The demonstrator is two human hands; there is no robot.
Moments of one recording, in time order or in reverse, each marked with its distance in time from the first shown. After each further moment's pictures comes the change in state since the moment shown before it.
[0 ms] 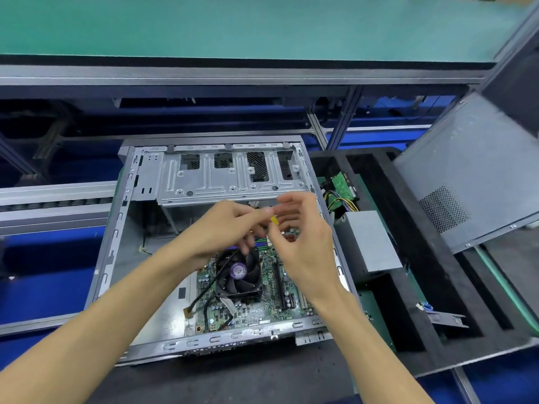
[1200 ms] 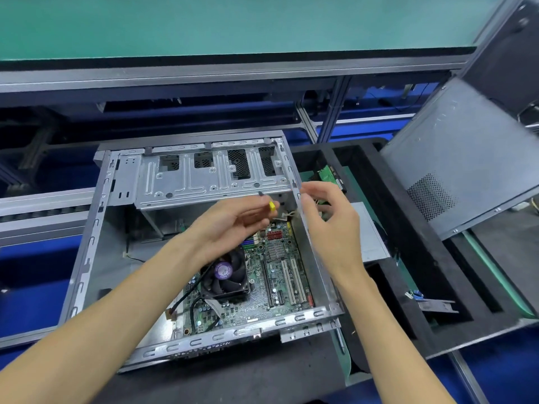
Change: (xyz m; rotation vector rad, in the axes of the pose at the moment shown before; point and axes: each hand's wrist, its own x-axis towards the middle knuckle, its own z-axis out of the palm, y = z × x) left_hand 0.036 -0.006 0.026 -0.743 -0.197 -0.131; right_hand 0.015 0.030 -0.053 -0.014 0.153 0.147
